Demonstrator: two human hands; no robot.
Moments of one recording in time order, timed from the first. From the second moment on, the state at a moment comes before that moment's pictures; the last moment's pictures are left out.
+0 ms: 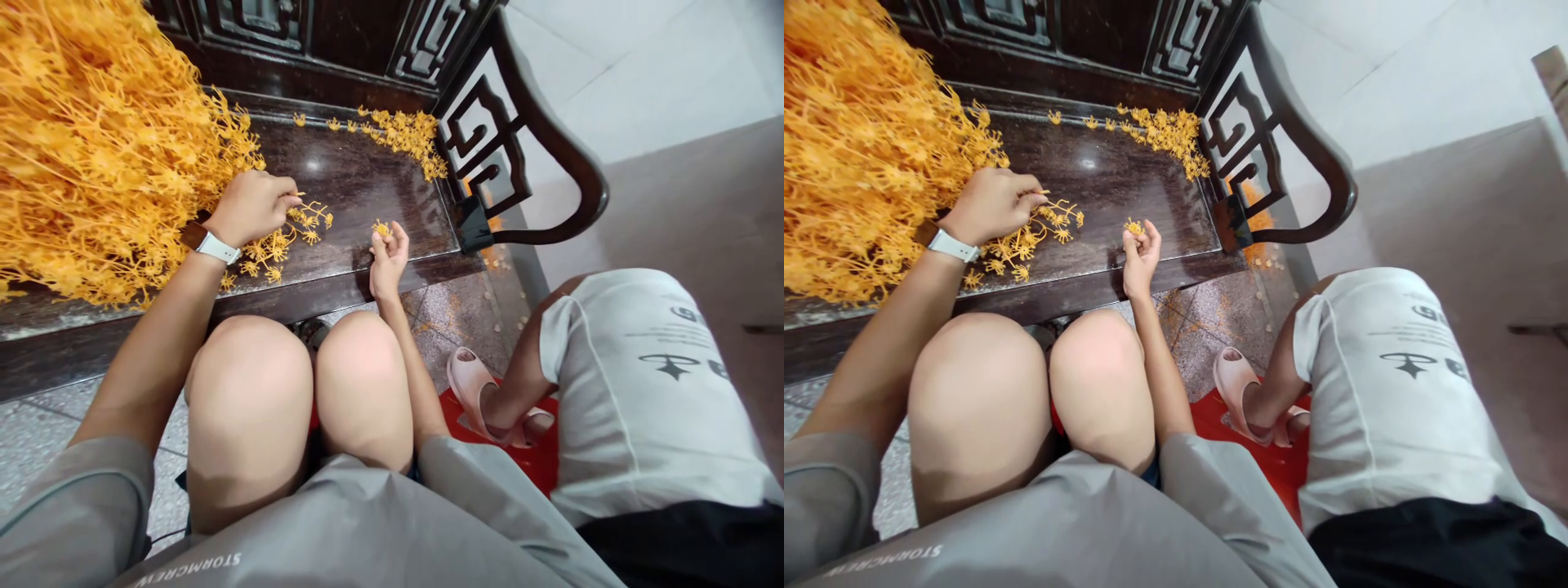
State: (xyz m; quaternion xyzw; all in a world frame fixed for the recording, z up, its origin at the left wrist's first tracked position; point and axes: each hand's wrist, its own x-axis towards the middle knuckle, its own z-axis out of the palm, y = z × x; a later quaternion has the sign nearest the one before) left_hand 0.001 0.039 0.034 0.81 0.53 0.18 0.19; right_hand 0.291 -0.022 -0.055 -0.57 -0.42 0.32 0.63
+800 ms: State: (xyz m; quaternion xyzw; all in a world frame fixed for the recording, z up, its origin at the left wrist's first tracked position) left_hand 0.011 0.035 0.028 0.82 0.53 0.17 0.13; right_hand 0.282 0.014 -0.052 -0.61 -0.64 0.17 0.43
